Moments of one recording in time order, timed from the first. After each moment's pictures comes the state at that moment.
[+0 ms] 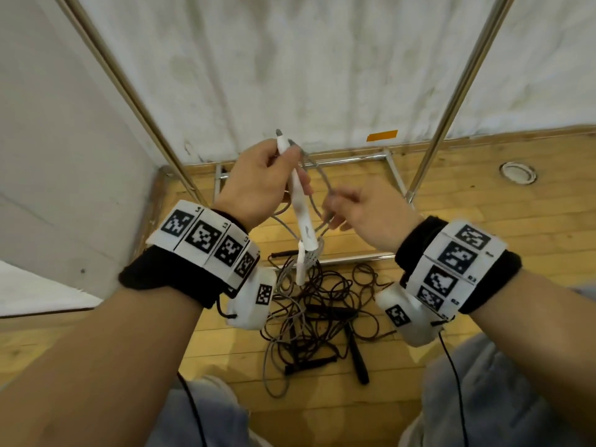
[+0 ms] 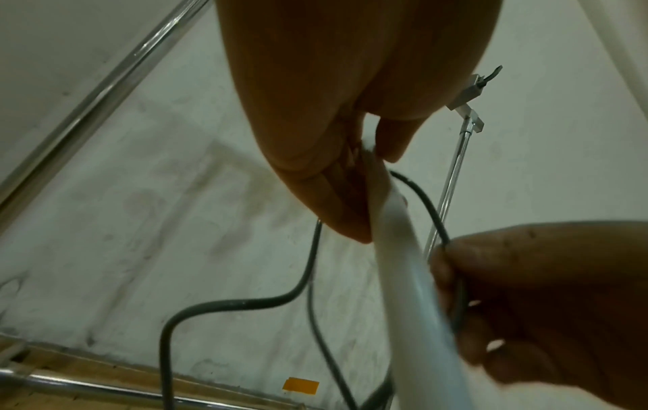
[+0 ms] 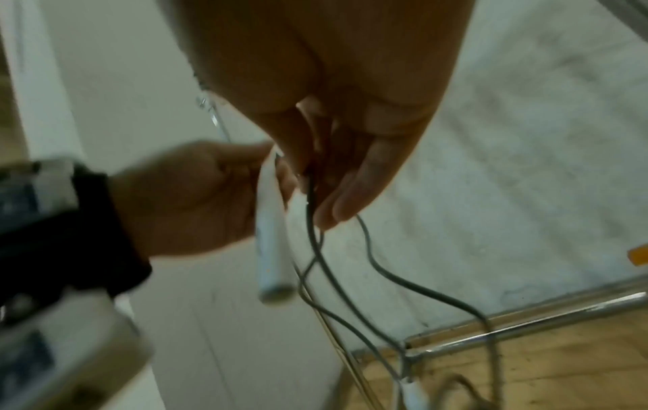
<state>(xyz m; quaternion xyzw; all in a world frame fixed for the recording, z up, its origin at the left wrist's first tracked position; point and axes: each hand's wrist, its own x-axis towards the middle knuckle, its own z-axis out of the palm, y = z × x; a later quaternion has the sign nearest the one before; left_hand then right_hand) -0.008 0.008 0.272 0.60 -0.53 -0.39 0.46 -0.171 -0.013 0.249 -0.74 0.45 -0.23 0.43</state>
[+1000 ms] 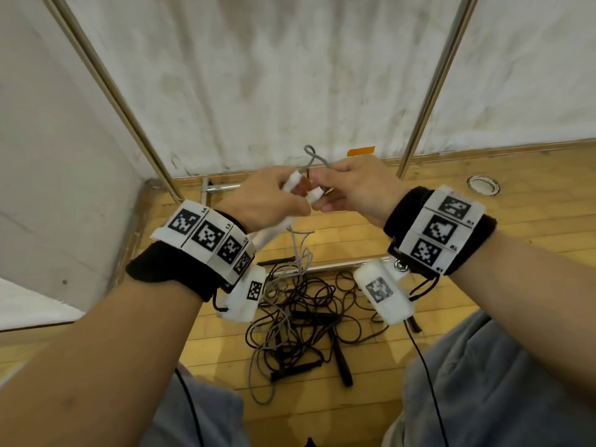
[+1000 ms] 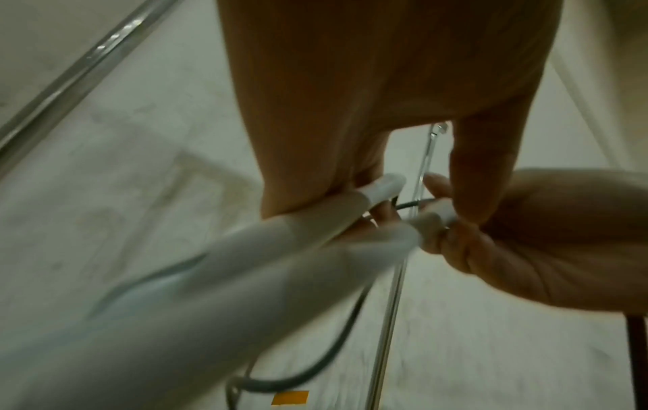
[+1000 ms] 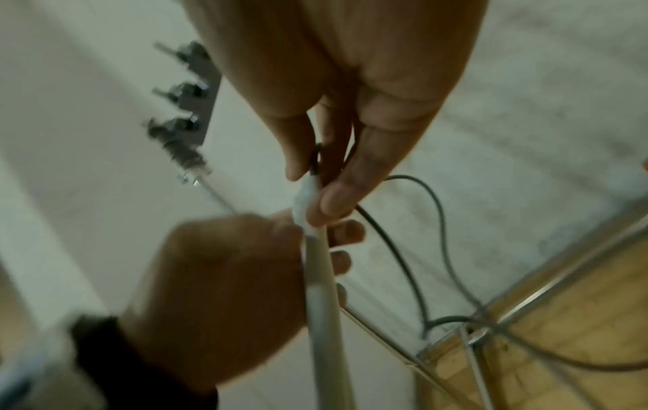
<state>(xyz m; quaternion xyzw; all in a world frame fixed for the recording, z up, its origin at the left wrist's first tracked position) -0.021 0.013 0.283 0.62 -0.64 -0.37 0.27 -0.180 -0.025 0.277 -0.60 0.43 -0.32 0.59</state>
